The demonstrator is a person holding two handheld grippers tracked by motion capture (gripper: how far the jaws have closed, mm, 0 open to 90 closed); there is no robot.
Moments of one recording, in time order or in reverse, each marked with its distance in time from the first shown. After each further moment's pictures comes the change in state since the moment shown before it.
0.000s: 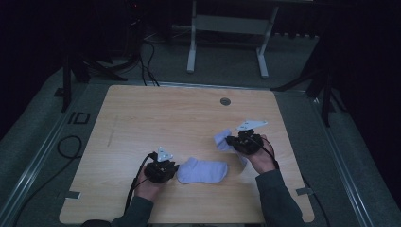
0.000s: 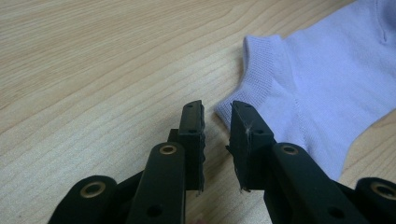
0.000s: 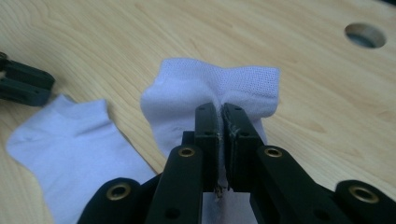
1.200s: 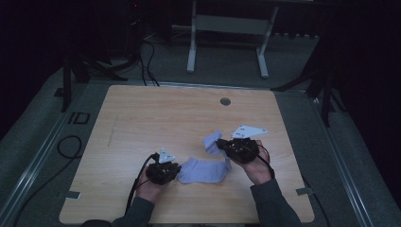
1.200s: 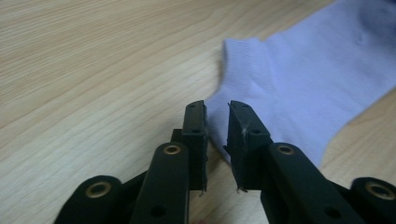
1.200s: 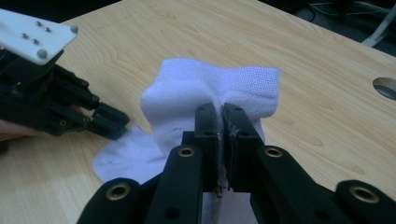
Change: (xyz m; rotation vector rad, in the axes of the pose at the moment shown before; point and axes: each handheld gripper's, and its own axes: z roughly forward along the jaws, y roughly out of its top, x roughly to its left) left arm -0.009 0.001 0.000 -0.007 -0.050 0.035; right arm 0.052 0.014 -0.028 -0.129 0.057 -0.050
